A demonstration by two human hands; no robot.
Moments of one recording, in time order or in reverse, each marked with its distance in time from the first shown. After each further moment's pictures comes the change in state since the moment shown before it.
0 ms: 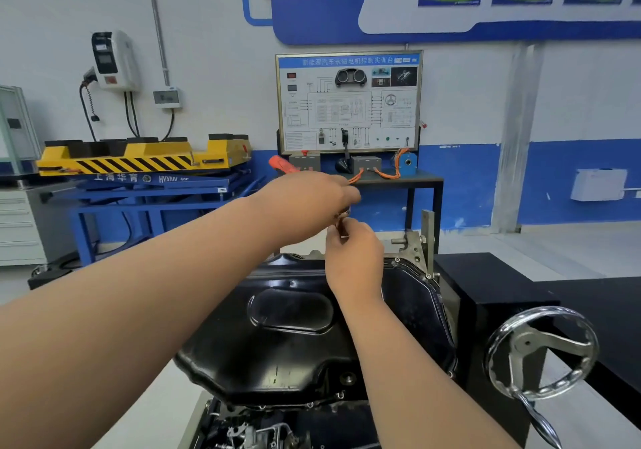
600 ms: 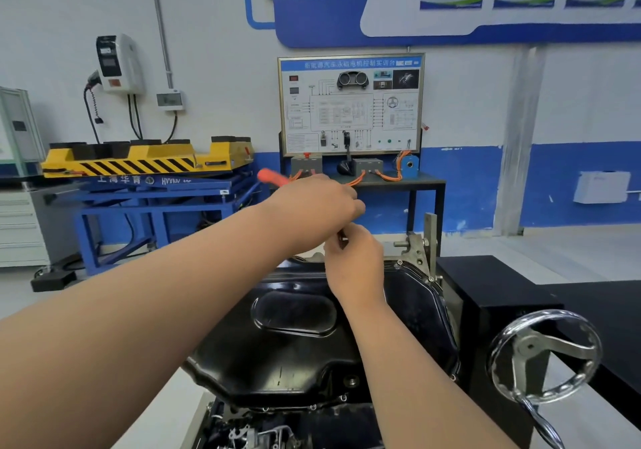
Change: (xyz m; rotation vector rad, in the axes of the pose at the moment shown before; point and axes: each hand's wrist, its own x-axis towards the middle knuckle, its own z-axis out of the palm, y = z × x) left_hand -0.002 0.010 -0.007 0.167 -0.009 0.110; right_hand -0.003 -0.004 -0.003 0.023 -0.053 -0.012
